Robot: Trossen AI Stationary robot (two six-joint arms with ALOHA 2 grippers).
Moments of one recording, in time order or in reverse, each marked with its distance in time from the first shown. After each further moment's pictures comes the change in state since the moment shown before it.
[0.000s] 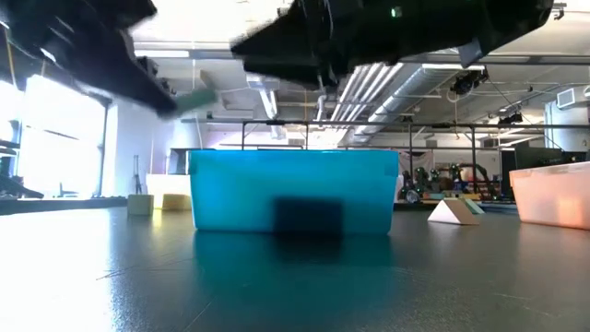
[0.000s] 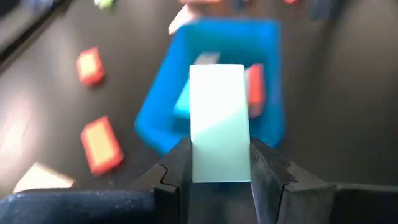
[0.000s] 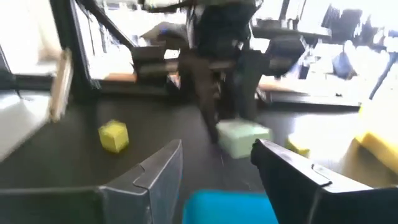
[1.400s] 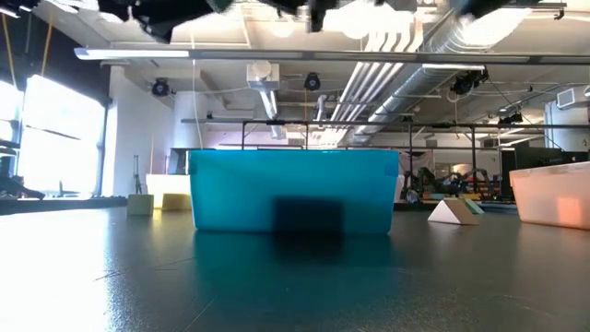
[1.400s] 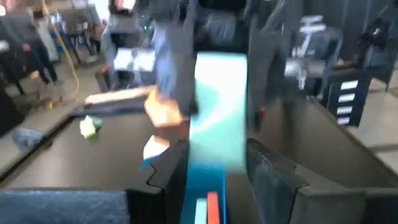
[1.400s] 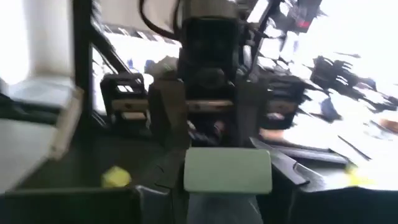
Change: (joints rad) left arm -0.080 0.146 0.003 0.638 -0.041 0.338; right arm 0.069 -0.024 0.123 -0.002 0.070 -0.161
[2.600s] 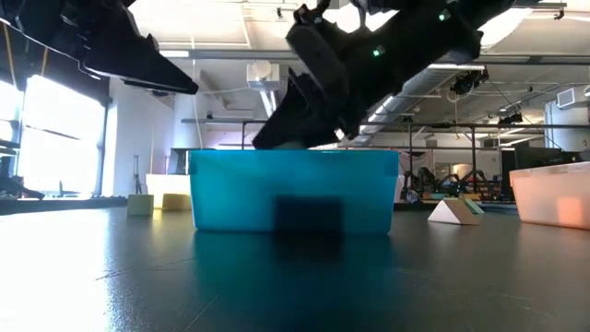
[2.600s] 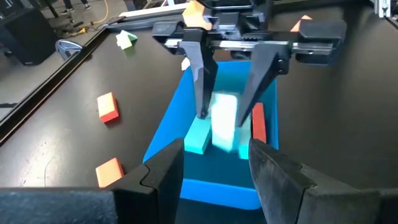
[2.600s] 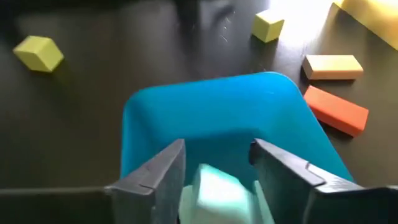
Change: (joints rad) left arm 0.025 -0.075 -0.003 -0.460 -0.116 -0.256; right arm -0.105 0.036 -0.001 -0.572 -0.019 0.502
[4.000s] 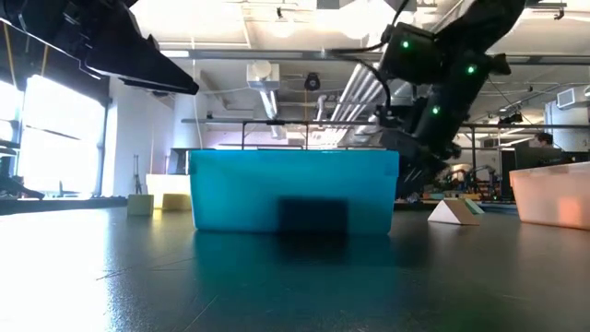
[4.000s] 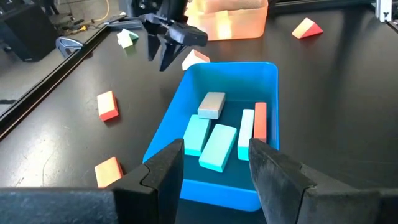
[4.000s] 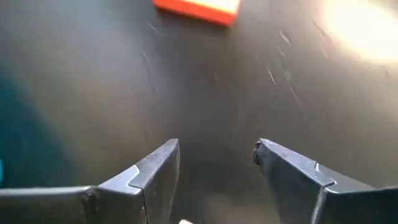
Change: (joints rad) left arm 0.001 0.000 0.000 0.001 0.001 -0.018; right arm -0.312 -0.335 -0.281 -0.613 0.004 0.300
